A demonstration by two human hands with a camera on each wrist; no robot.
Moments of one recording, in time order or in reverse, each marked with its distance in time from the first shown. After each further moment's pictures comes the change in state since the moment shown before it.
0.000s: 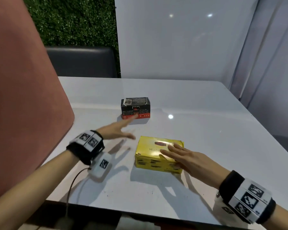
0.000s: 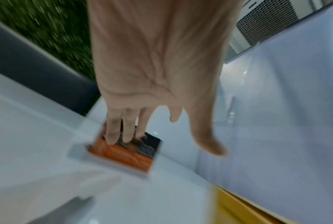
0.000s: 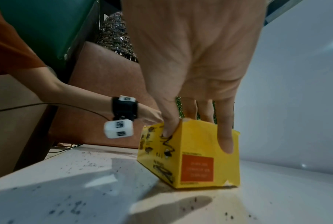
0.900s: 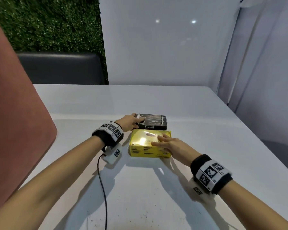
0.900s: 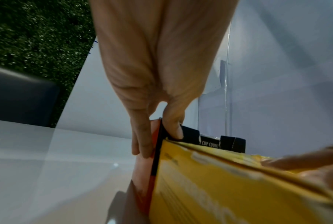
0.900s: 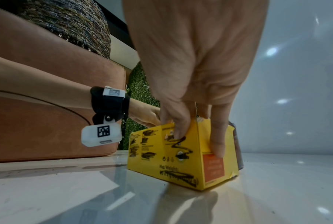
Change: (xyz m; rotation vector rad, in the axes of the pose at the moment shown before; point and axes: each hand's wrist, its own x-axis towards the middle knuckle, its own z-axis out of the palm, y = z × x) left_hand 0.133 0.022 -0.014 0.396 0.042 0.052; right_hand 0.086 0.055 0.001 0.111 0.071 0.145
